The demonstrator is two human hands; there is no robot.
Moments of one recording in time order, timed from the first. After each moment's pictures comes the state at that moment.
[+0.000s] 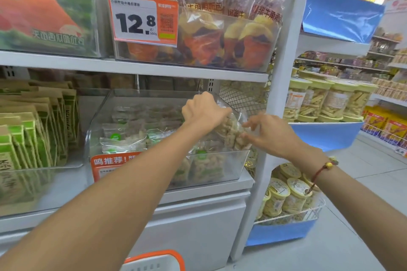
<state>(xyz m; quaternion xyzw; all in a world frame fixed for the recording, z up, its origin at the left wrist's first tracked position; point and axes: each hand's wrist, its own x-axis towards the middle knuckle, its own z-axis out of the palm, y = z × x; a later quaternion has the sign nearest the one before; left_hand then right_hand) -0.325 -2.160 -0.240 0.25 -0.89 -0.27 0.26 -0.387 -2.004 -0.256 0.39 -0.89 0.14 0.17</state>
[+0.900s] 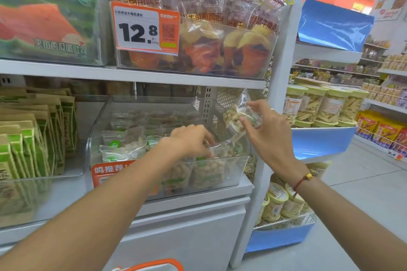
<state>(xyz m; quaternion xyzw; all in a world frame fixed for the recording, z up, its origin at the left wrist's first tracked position) -0.297 -2.194 -0.269 0.08 -0.99 -0.13 0.04 -0.366 -2.019 -0.261 0.37 -0.79 0.30 0.38</state>
